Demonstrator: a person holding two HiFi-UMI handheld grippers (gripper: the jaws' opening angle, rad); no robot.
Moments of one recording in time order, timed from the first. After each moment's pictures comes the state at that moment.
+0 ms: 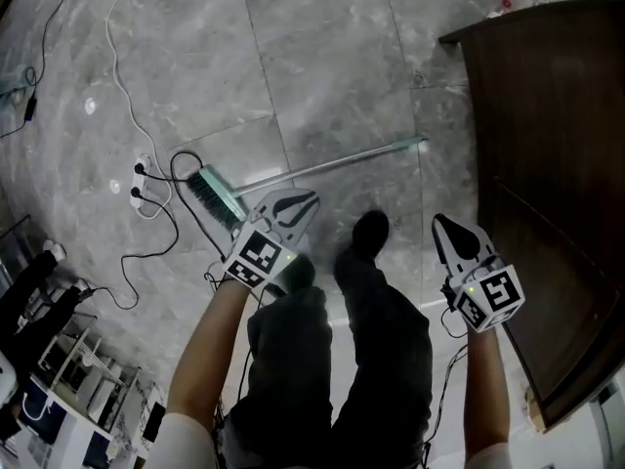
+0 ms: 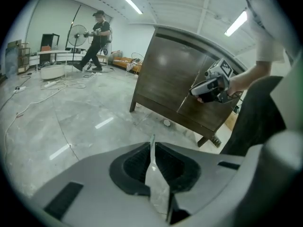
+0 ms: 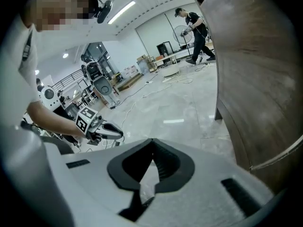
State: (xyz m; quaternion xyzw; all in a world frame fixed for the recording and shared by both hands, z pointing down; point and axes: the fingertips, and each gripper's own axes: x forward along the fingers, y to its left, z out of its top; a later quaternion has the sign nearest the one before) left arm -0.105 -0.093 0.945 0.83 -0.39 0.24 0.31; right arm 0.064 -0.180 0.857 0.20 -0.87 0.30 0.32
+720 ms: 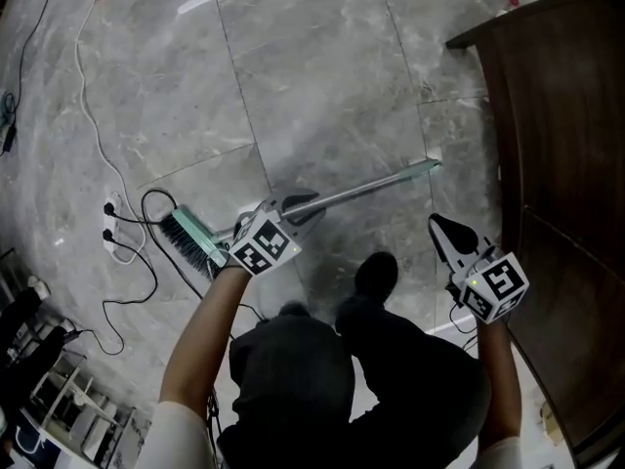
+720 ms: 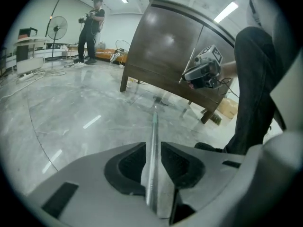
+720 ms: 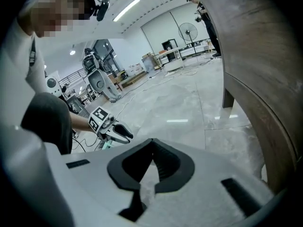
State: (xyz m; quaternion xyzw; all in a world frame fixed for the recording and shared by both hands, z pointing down) left arm -0.090 -0.106 1.150 0.86 -0.30 0.29 0.28; right arm 0.061 -0.188 1.029 0.17 -0.89 0.28 0.31
